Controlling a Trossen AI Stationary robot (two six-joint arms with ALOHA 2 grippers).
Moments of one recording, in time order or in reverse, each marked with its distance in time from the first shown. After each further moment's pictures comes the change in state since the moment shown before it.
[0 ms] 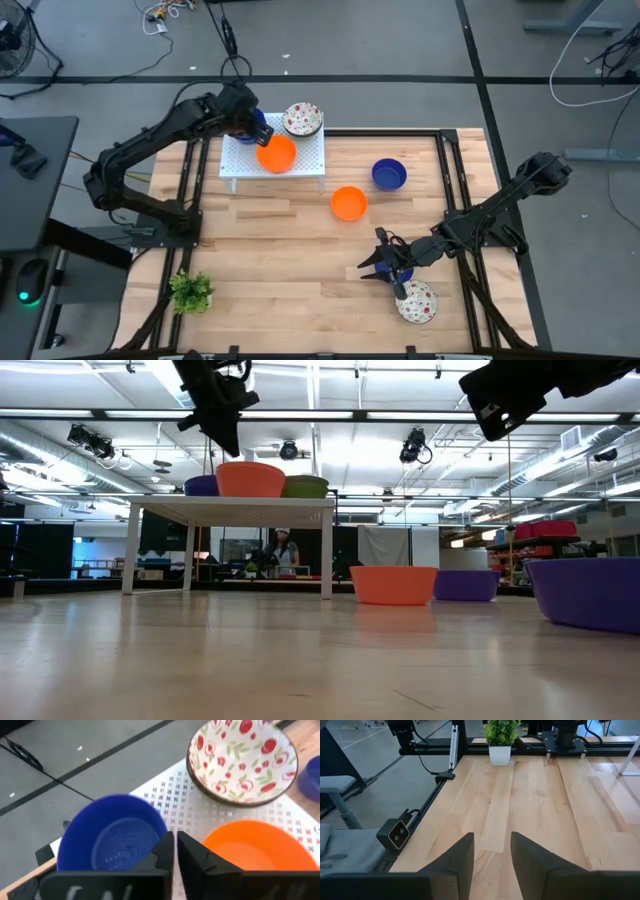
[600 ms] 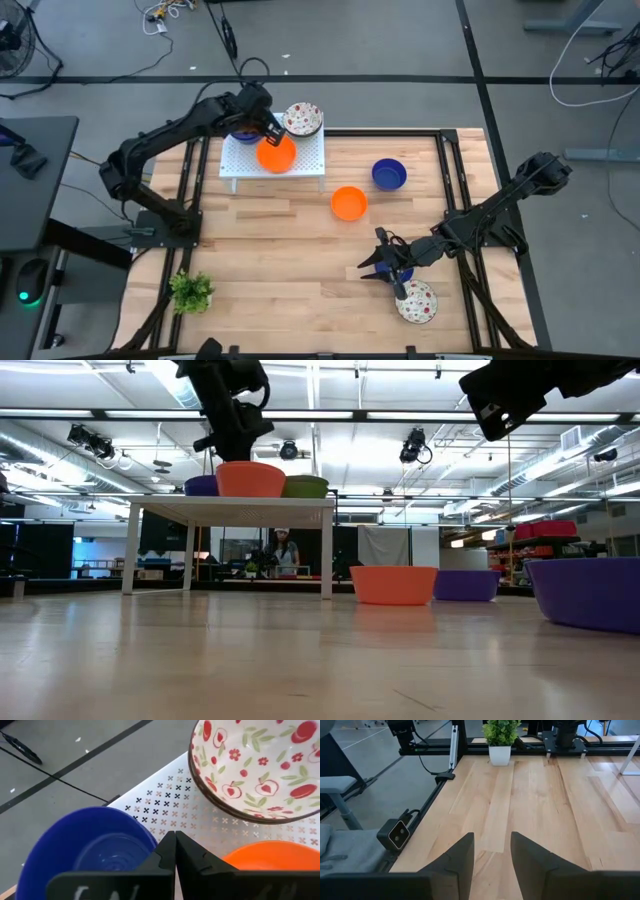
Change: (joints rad) left arm 0.012 0.130 0.000 0.071 0.013 0.029; right arm 0.000 0.000 0.000 0.000 0.000 0.003
